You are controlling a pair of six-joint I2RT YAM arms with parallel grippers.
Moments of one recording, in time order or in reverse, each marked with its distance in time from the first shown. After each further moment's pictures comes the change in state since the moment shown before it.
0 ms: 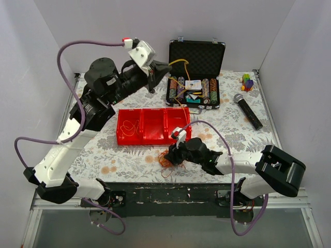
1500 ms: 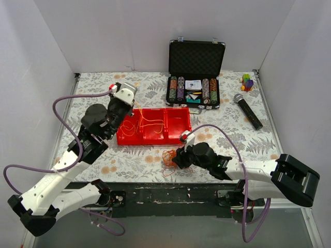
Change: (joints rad) left arm 0.042 -0.436 -0.697 0.330 -0.503 0.218; right arm 0.005 -0.168 -0.104 -0.116 0.097 0.033
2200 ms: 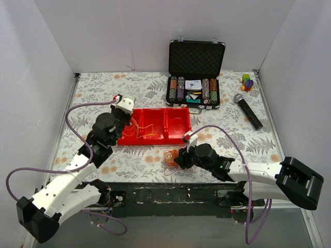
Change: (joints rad) left arm 0.094 -0.044 -0.335 0.095 -0.031 -0.070; right arm 0.001 -0.053 -0.024 -0.031 0.025 0.023
